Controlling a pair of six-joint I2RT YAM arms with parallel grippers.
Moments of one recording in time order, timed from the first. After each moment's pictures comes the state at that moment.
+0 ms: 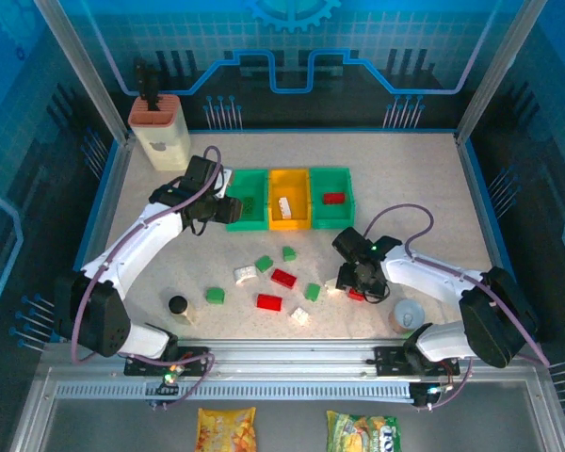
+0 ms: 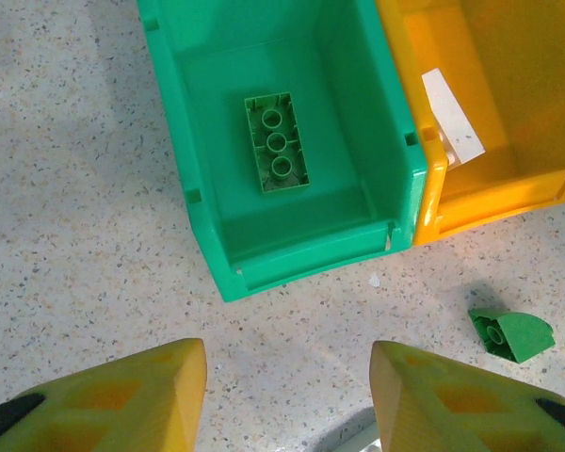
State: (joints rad) left arm -0.31 1.42 1.18 -0.71 0.02 -0.17; right arm 0.66 1.35 0.74 -0.84 0.09 0.96
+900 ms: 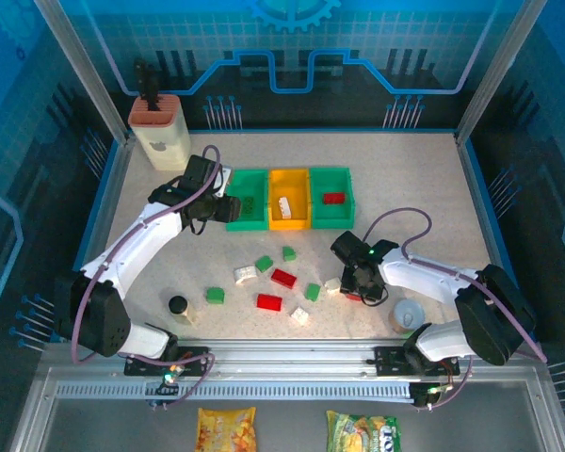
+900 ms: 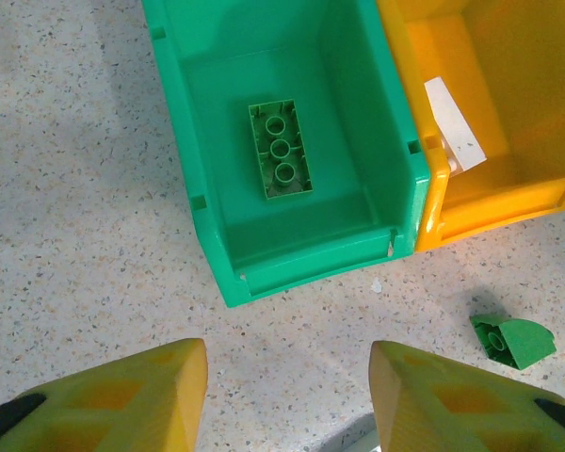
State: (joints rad) left arm -0.30 1.42 1.17 -0.71 0.02 -0.17; right arm 0.68 1.37 0.71 -0.80 0.09 1.00
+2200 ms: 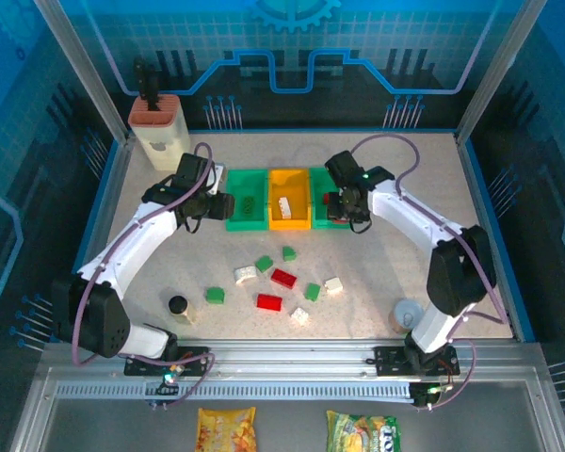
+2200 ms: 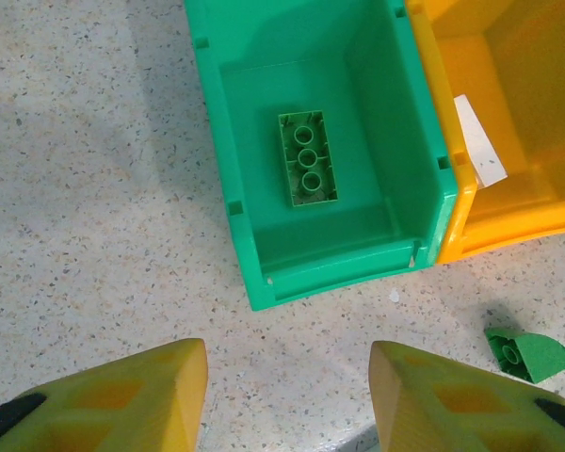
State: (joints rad) left arm -0.25 1.41 1.17 -0.71 0.03 -0.17; right arm 0.47 1.73 1.43 -0.93 0.13 0.57
